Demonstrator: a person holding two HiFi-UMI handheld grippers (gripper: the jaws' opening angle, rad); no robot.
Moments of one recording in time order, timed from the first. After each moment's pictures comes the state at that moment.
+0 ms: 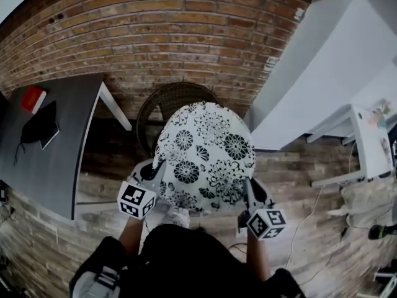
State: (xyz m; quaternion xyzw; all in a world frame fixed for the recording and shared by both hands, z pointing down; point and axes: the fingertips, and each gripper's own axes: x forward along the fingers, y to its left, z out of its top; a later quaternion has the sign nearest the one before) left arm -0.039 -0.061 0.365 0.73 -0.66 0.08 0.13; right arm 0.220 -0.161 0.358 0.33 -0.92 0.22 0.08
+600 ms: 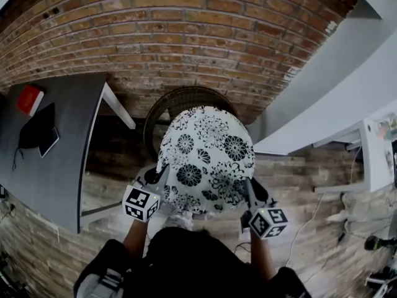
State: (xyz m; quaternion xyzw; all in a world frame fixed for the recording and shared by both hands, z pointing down) left arm -0.122 -0.100 0.414 0.72 -0.67 0.08 0.19; right arm 0.120 -0.214 0.386 0.30 -0.92 0.22 0.15
